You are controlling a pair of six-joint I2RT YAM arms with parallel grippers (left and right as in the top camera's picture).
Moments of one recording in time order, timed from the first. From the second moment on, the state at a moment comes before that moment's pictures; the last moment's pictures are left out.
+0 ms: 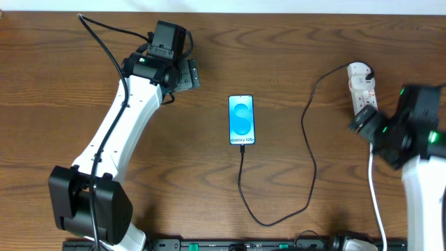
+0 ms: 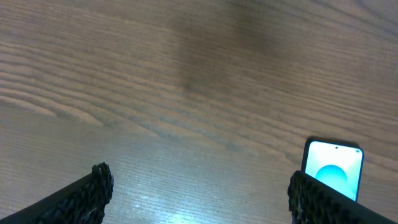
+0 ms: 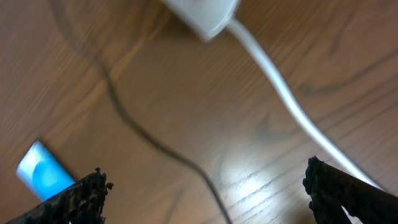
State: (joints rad) left arm -0.27 1.74 1.54 -0.89 -0.15 -0.43; right arm -0.18 1.16 1.09 -1.07 0.00 0.57
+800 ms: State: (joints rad) left arm -0.27 1.74 1.54 -0.89 -0.15 -0.43; right arm -0.09 0.80 0.97 -1.22 -0.06 0.57
